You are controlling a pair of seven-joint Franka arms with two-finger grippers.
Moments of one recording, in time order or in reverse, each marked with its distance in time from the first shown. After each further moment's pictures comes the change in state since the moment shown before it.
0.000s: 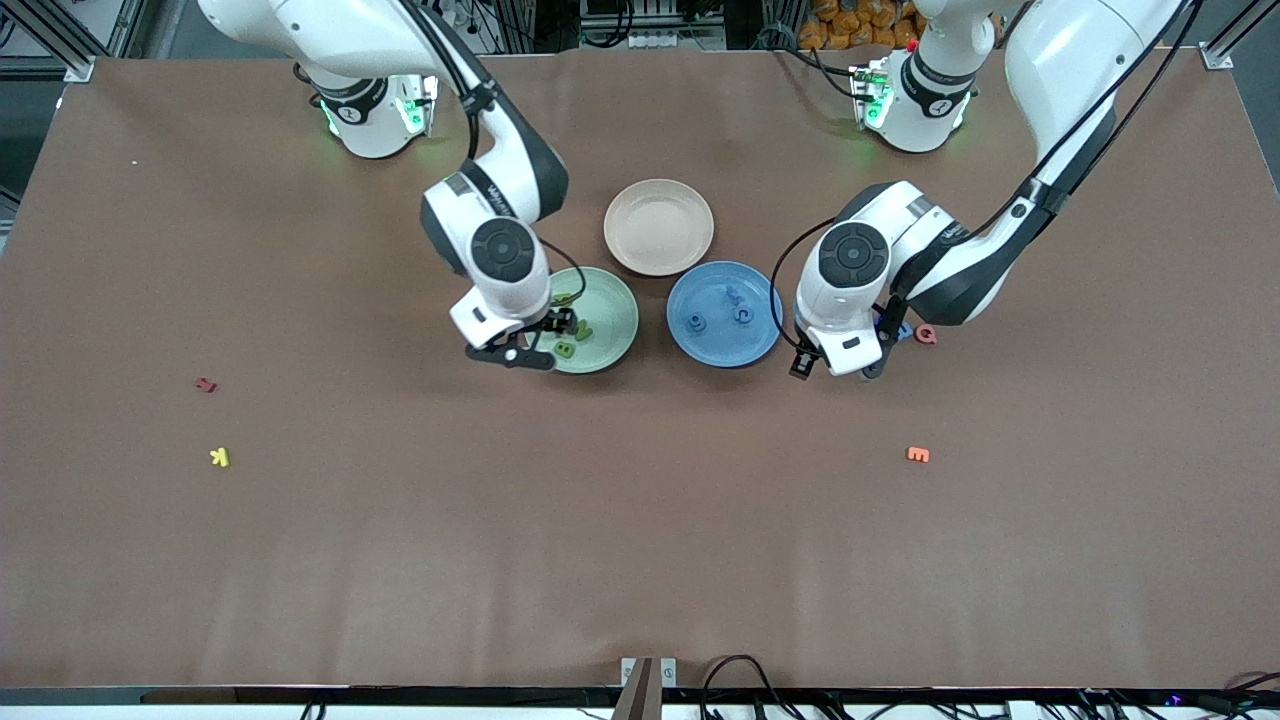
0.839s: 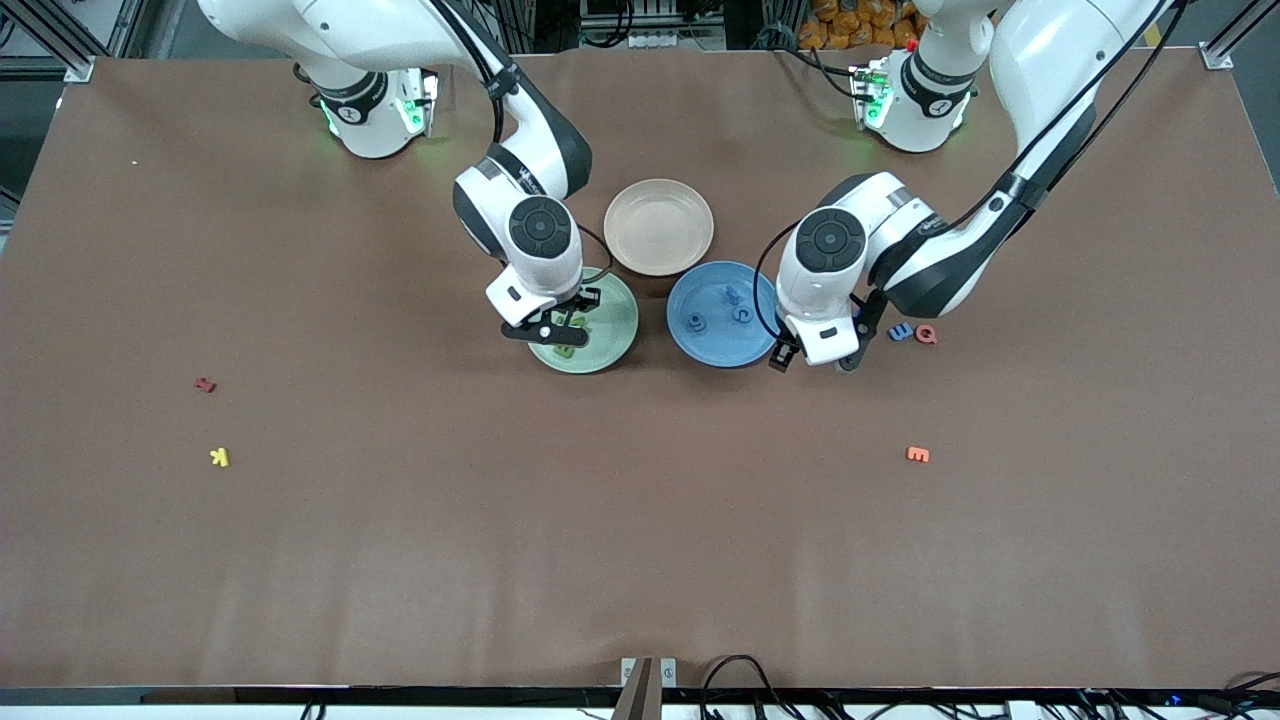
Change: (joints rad) left arm -0.040 0.000 -0.006 0.000 0.000 0.019 0.004; right arm 0.009 0.013 0.102 -0.027 0.000 0.038 0.080
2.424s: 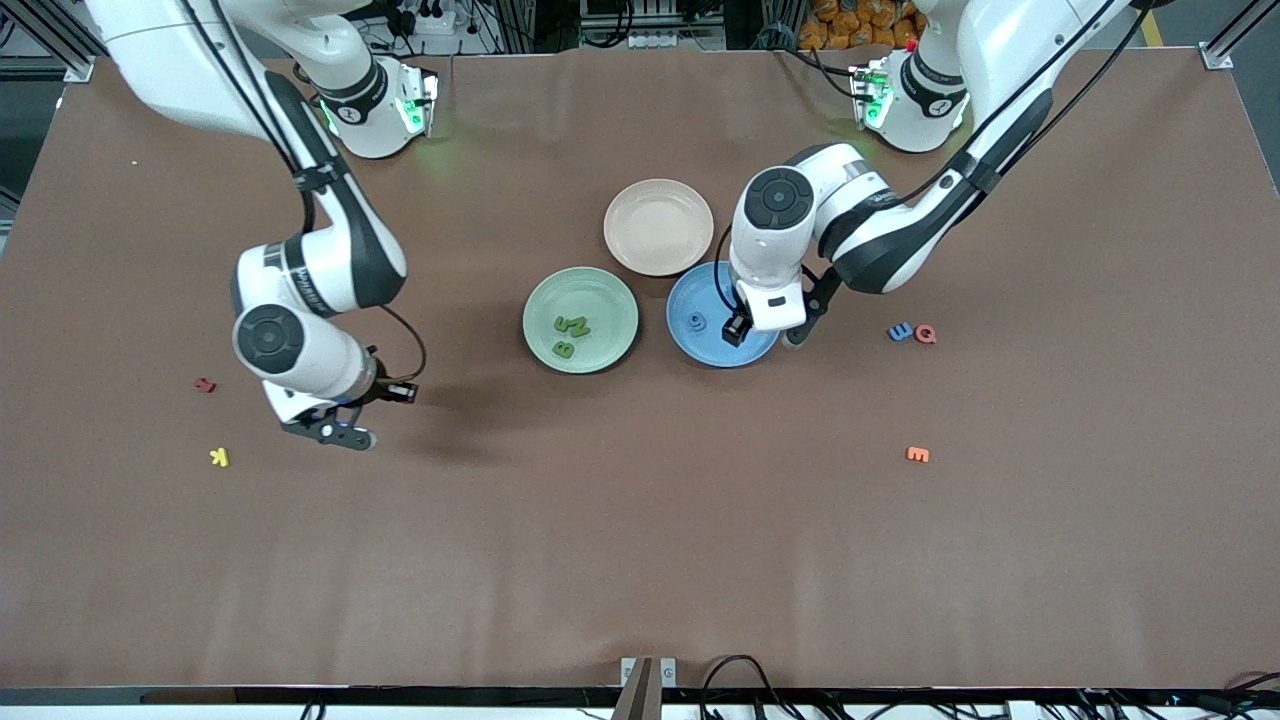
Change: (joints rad) left arm -0.063 0.000 -0.049 0.001 0.000 0.020 -0.009; right arm -0.460 -0.021 0.001 0.011 -0.075 0.014 -0.273
